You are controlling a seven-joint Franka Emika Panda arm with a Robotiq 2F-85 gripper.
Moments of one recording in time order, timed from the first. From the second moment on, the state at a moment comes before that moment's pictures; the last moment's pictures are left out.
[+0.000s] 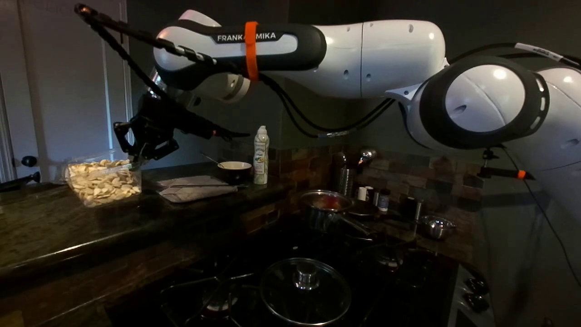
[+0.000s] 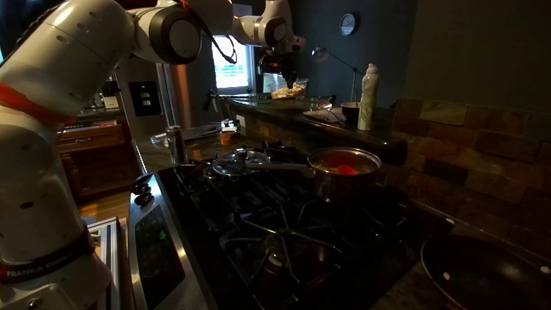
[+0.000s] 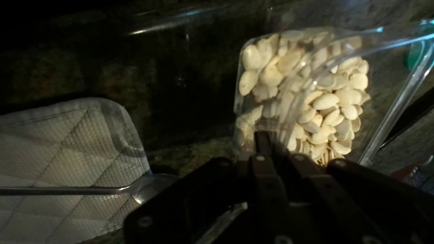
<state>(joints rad) 0.25 0.74 0.16 -0.91 0.01 2.14 0.49</state>
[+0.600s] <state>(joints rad) 0.18 0.65 0.24 -0.98 0.16 2.09 0.49</state>
